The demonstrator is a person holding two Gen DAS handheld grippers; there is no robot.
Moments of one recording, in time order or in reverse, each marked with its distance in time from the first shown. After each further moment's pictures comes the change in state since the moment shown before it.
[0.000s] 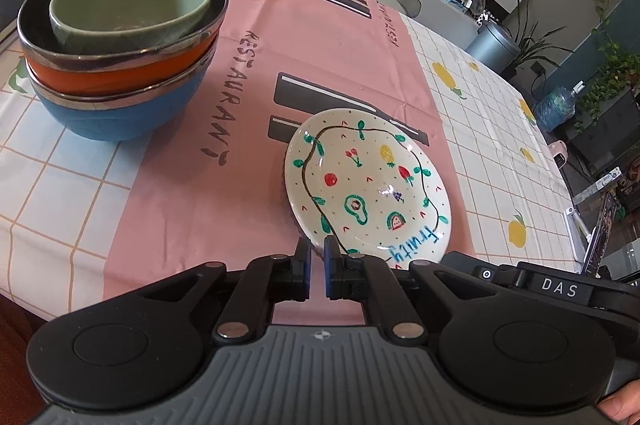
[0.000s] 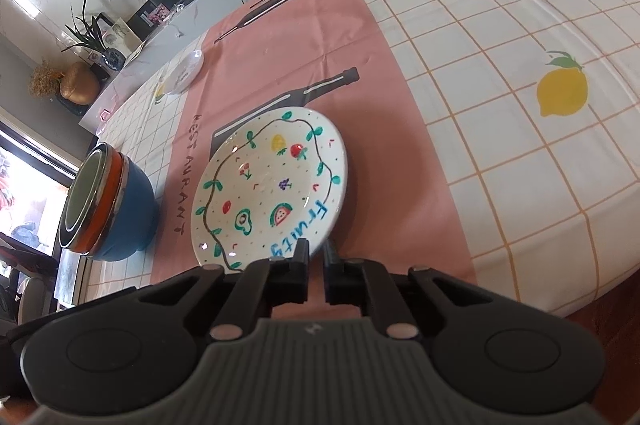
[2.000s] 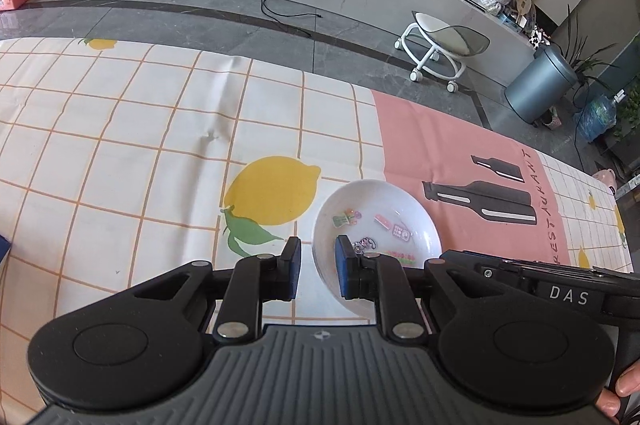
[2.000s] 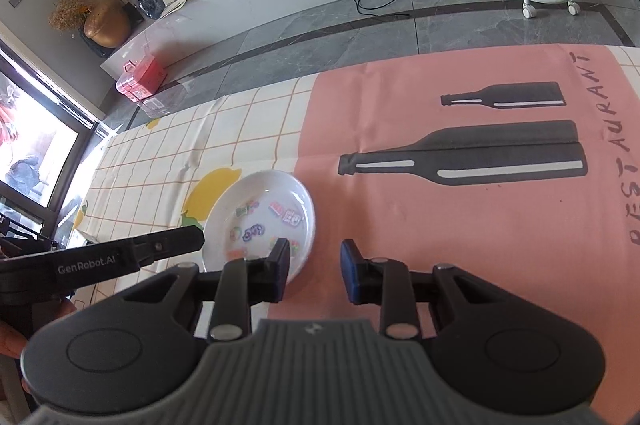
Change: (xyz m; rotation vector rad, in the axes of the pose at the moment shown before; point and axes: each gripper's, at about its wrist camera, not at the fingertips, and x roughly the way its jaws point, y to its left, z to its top) left arm 0.134 0.144 0.318 0.070 0.064 0.061; right arm 0.274 0.189 0.252 -0.225 0.139 0.071
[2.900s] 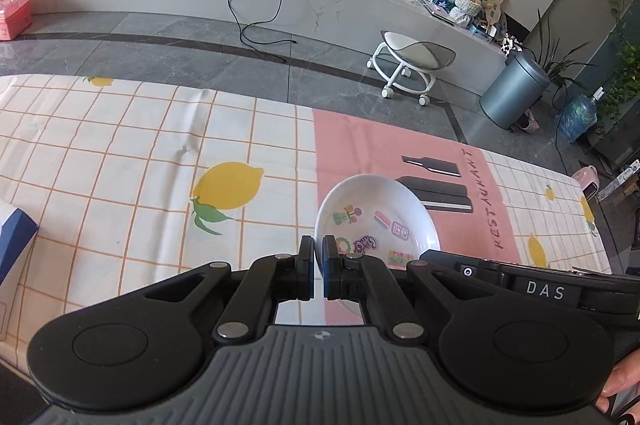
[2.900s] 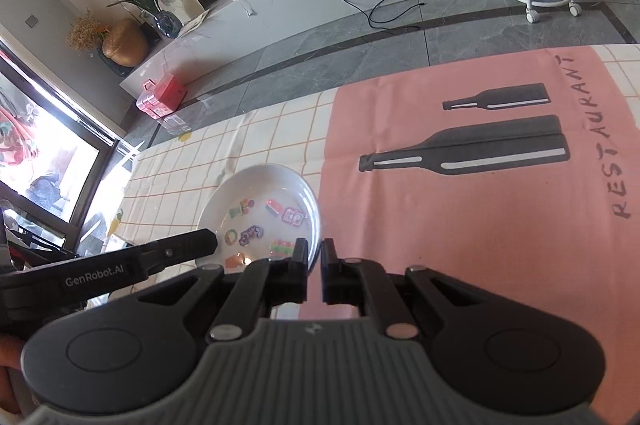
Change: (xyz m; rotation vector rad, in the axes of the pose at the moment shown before) left arm -0.078 -0.057 -0.026 0.058 -0.080 -0.008; right arm -0.068 0.006 -0.023 0.028 -0.069 0.065
